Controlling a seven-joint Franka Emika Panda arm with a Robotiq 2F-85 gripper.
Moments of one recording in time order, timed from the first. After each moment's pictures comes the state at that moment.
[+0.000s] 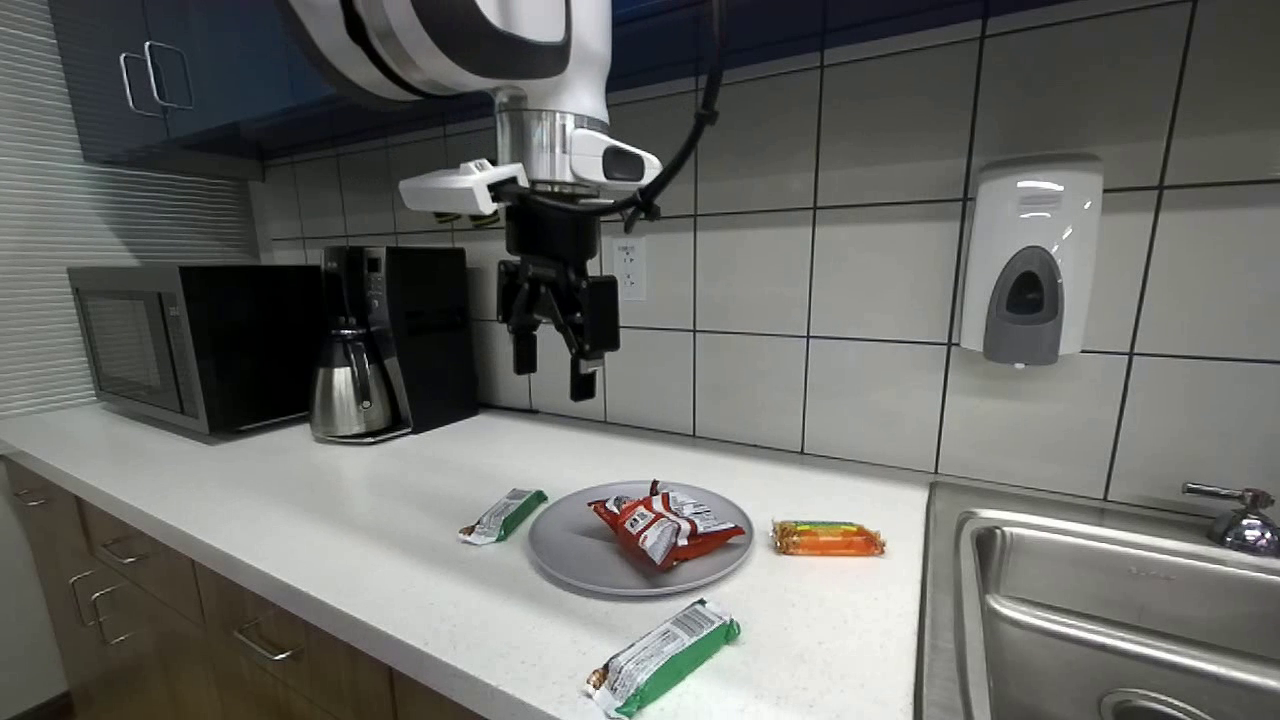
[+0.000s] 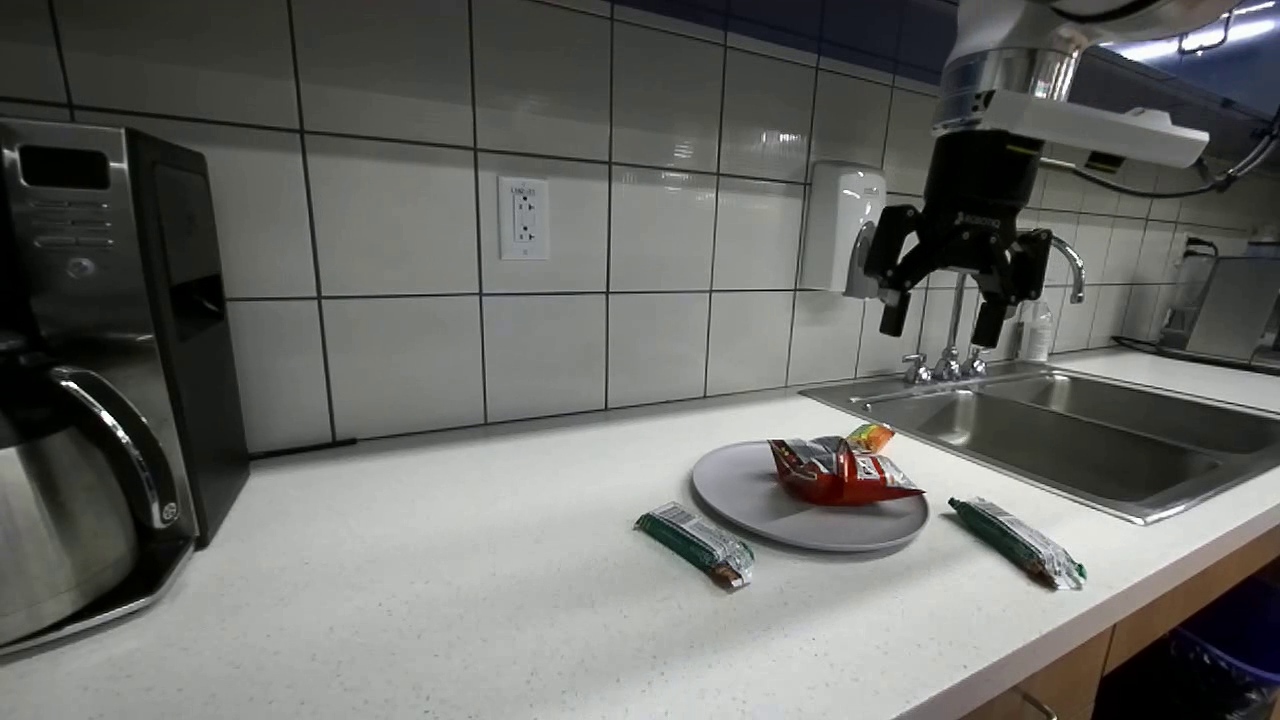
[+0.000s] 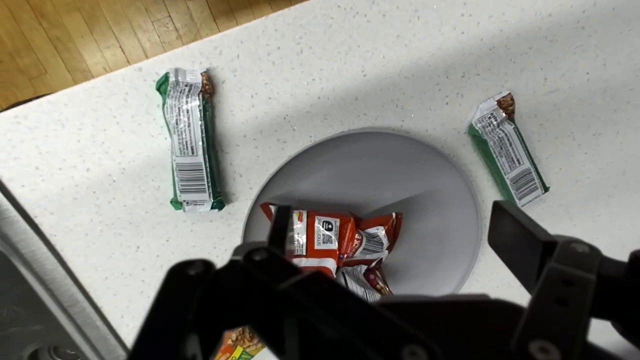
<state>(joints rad) -0.01 -0.19 -0.02 -2.44 0.11 2.29 0.14</state>
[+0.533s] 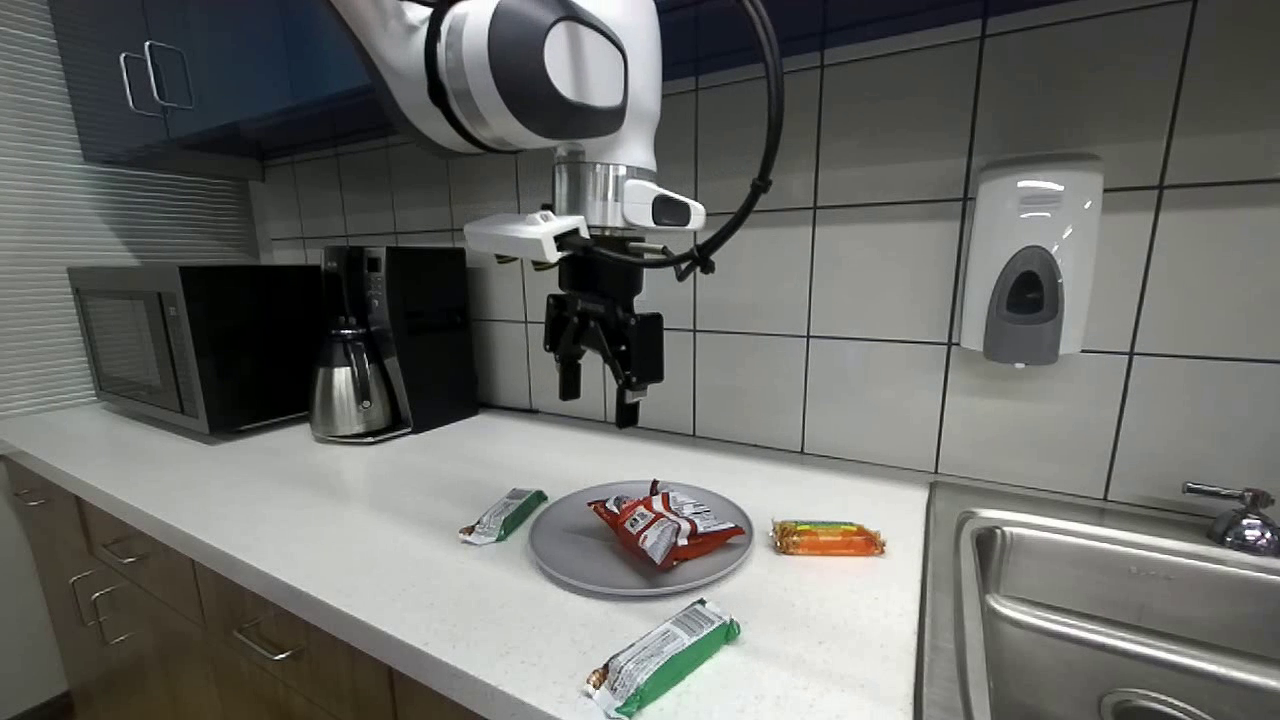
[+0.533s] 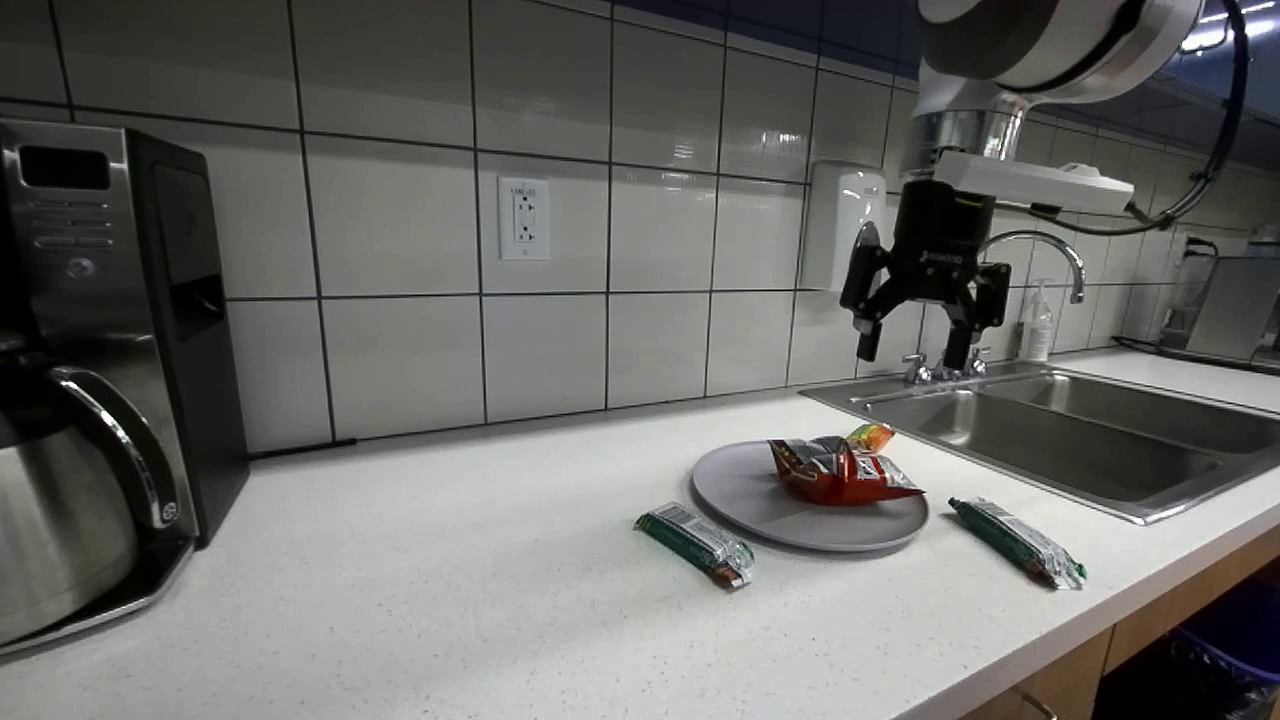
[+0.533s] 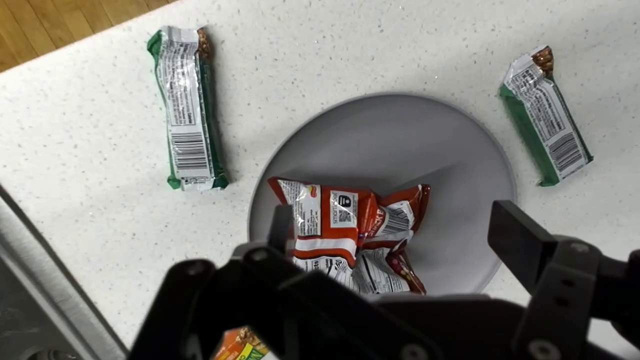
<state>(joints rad) -0.01 -0.02 -0.05 -2.33 0.11 2.32 0.13</state>
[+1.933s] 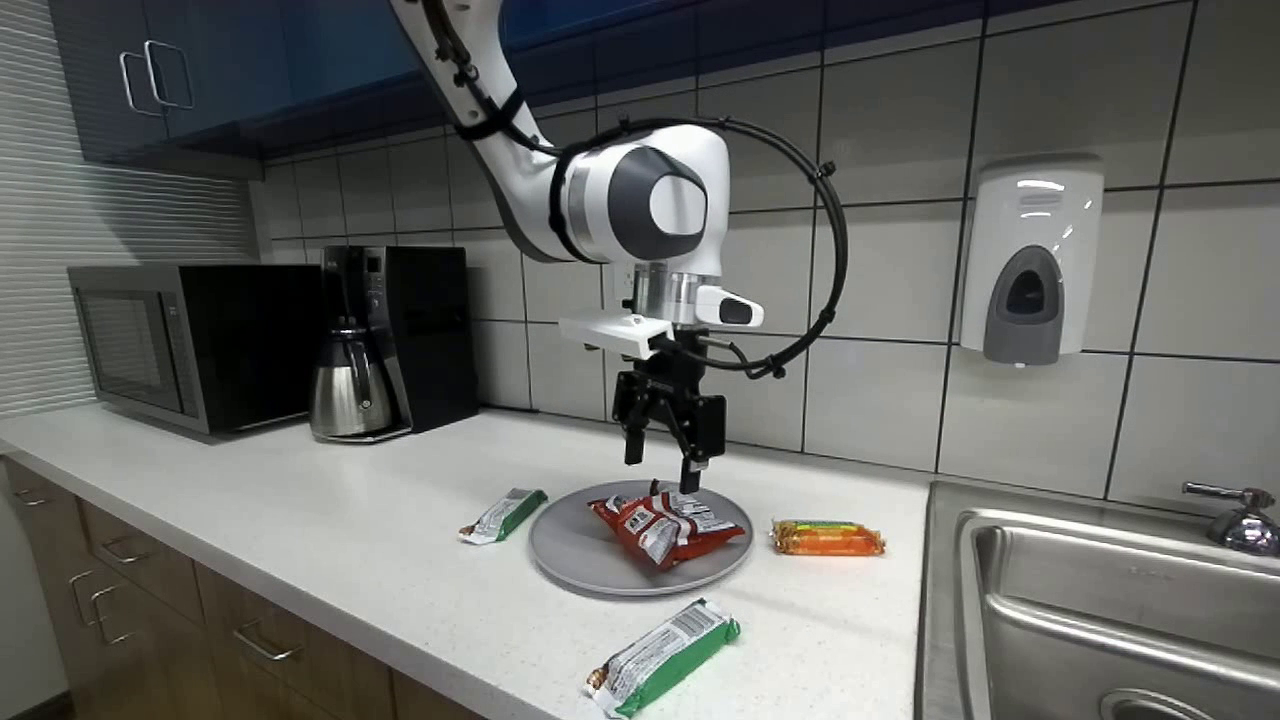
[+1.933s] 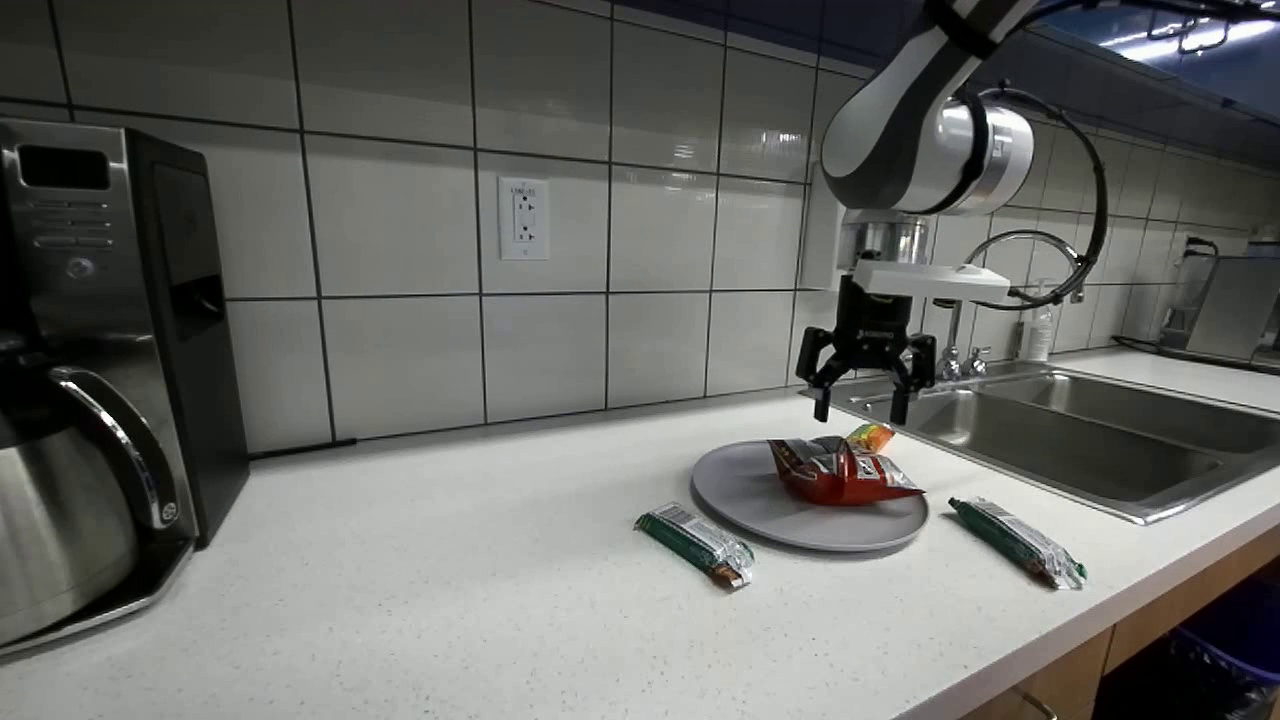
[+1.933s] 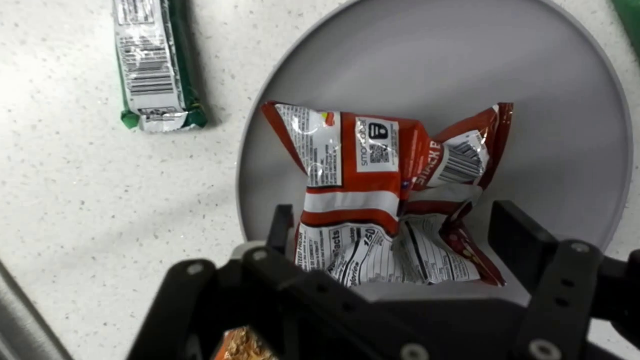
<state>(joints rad) -0.02 0.37 -0.08 -2.02 0.11 2.33 0.13</state>
